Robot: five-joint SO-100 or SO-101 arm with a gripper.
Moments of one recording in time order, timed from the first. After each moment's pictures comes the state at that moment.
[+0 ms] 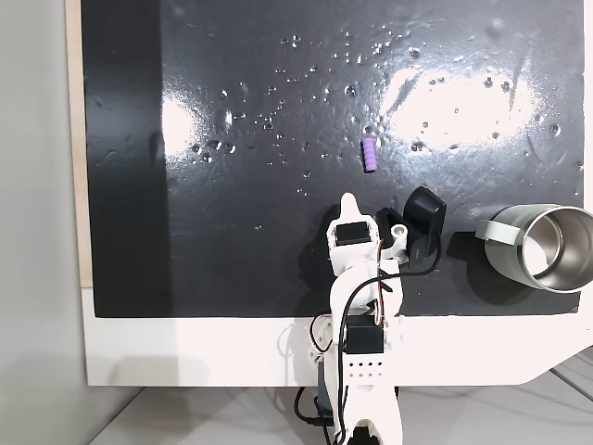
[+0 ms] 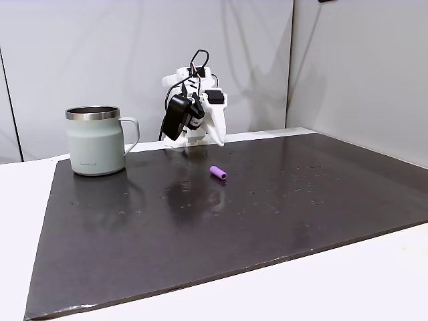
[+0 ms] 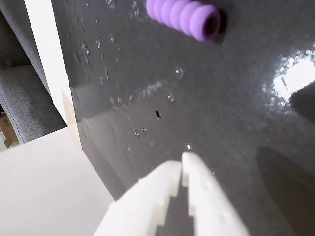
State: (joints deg) arm -2.9 189.3 177.6 46.7 -7.6
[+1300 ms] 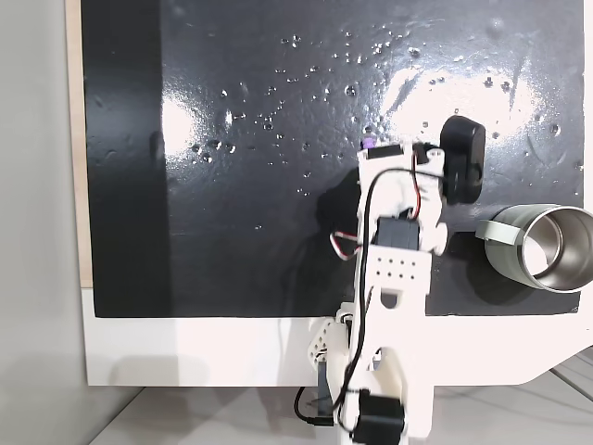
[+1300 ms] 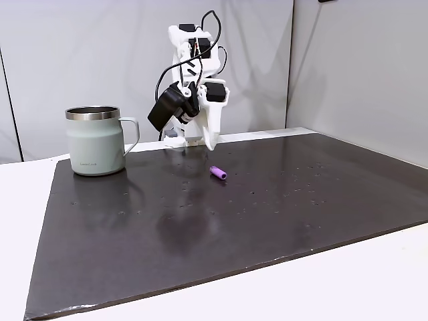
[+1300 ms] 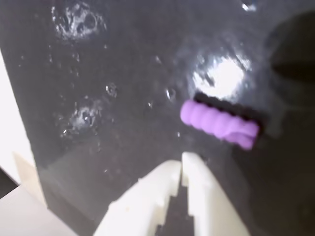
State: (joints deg) arm 4.8 114.6 127.1 41.0 -17.4
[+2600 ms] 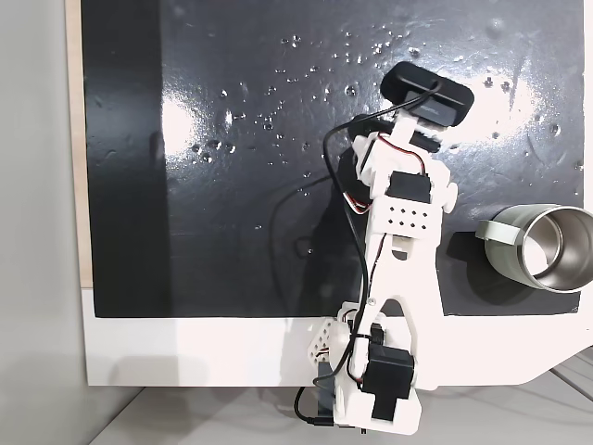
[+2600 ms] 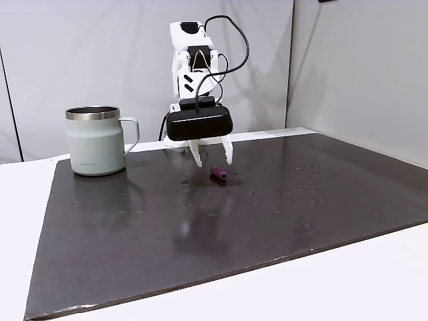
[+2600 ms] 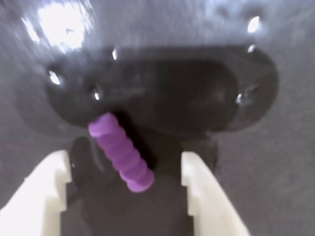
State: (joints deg) arm 6.3 99.1 117.7 48.6 -79.3
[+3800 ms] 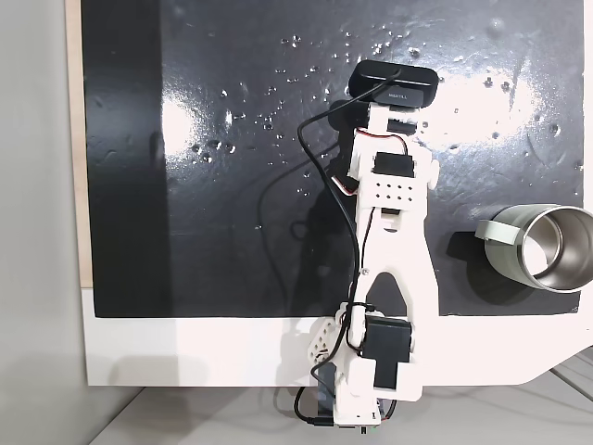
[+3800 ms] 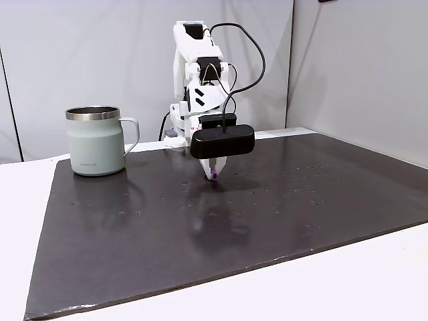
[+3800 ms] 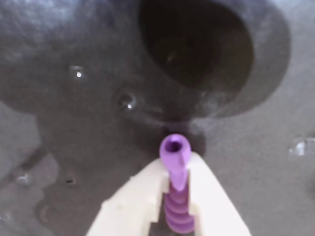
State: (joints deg) arm 3.8 85.3 112.6 46.2 -87.6
